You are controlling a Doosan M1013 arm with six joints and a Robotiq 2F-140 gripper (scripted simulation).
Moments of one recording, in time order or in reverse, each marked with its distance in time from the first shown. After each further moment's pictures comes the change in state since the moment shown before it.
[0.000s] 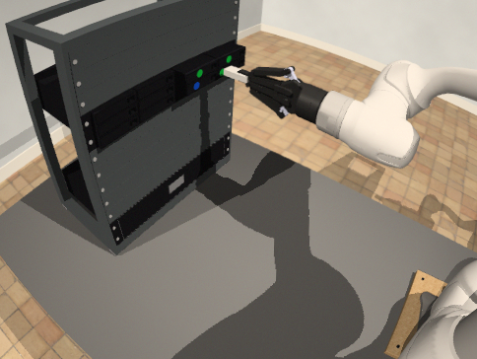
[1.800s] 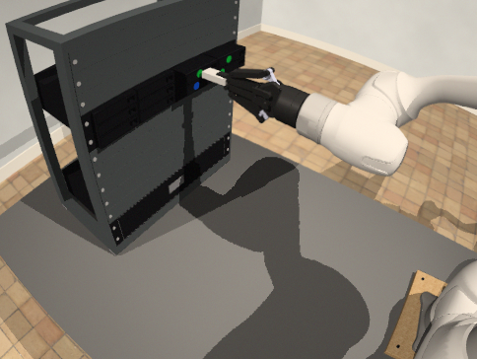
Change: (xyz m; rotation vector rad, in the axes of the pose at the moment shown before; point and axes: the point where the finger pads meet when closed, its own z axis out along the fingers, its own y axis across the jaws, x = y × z) arm -0.057 -0.010 0.017 0.000 0.001 0.000
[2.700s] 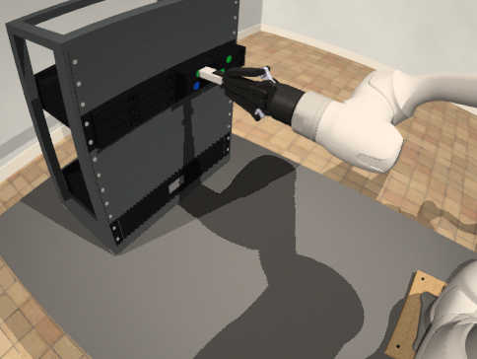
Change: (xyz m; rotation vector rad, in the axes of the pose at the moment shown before) arm 0.000 0.000 0.010 0.000 0.000 0.000
